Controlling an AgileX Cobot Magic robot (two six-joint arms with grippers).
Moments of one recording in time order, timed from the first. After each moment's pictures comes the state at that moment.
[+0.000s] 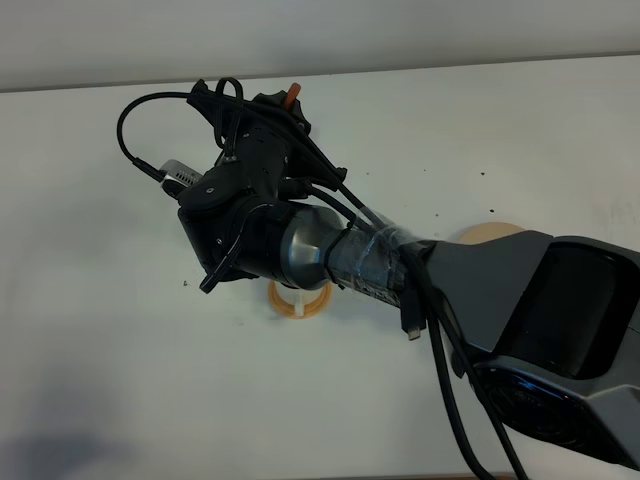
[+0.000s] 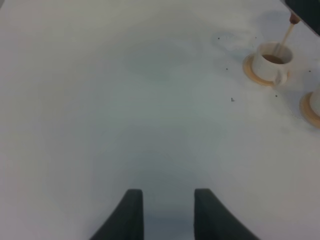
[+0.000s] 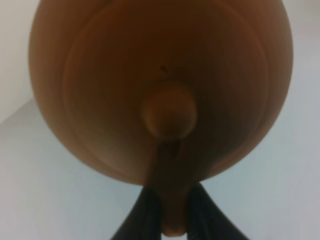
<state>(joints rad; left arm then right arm) 0.02 0.00 -0.51 0.04 1.07 -0.01 1.13 2.43 -2.00 -1.37 1.02 -0.86</state>
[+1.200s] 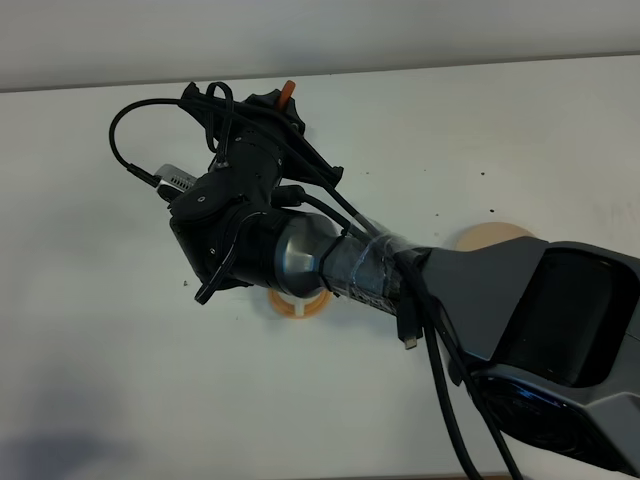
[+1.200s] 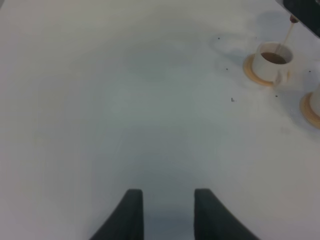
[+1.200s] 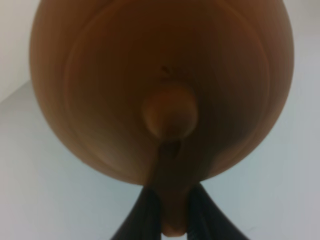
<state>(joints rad) 0.02 0.00 -0.51 0.04 1.07 -0.01 1.15 2.43 -2.00 -1.40 1.04 -0.88</state>
